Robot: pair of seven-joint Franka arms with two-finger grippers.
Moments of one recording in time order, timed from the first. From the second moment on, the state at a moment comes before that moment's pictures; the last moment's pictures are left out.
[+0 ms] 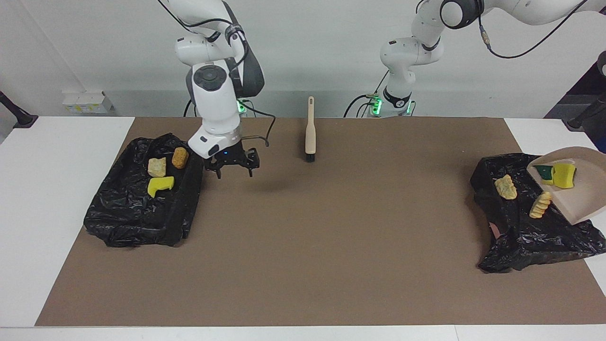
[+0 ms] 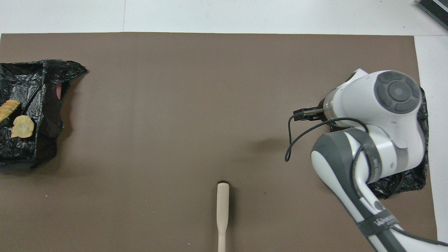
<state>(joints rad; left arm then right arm) 0.06 0.32 0.48 -1.40 0.41 2.01 1.92 0.16 0.09 0.02 -1.88 -0.06 2.08 0.14</state>
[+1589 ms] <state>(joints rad) -0.24 0.18 0.44 -1.43 0.15 1.67 1.25 0.08 -0.03 -0.12 -1.59 -0.01 1.54 -0.06</state>
